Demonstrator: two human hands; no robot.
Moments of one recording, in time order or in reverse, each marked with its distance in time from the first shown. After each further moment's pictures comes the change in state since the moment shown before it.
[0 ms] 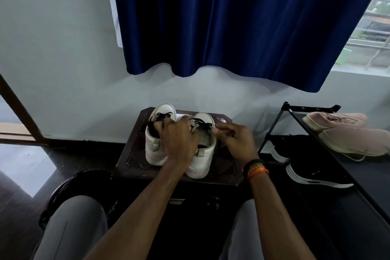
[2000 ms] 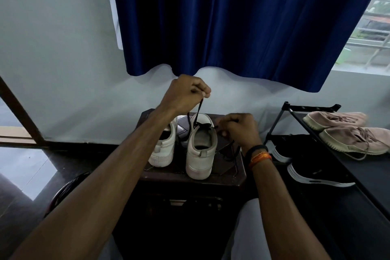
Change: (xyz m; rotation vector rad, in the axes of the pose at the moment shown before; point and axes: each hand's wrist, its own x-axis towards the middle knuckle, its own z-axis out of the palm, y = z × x) left_hand 0.086 0.024 -0.081 -0.606 -0.396 0.309; right_hand 0.013 -0.037 -0.006 -0.012 0.053 0.109
